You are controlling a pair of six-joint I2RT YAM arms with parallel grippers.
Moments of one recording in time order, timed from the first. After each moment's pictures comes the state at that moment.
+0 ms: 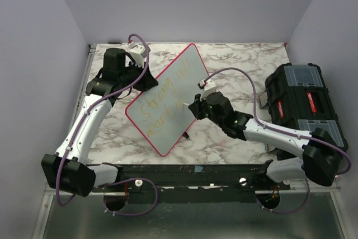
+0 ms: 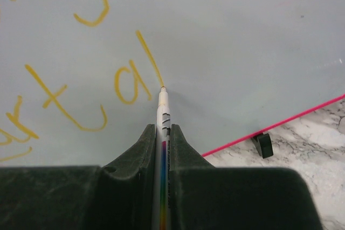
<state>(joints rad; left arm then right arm) -0.25 1.25 1.27 -0.57 0.51 -0.09 0.89 1.33 0.81 0.13 0.22 0.31</state>
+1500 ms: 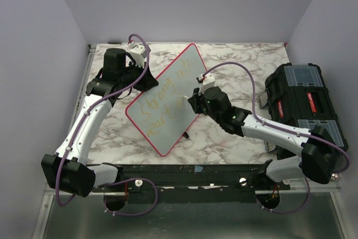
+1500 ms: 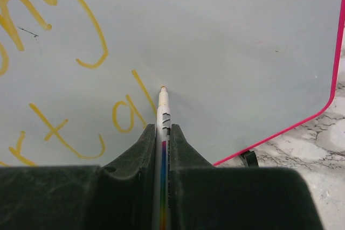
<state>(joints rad) -0.25 1.25 1.27 -0.57 0.51 -0.09 0.89 1.36 0.89 0.10 0.31 0.29</state>
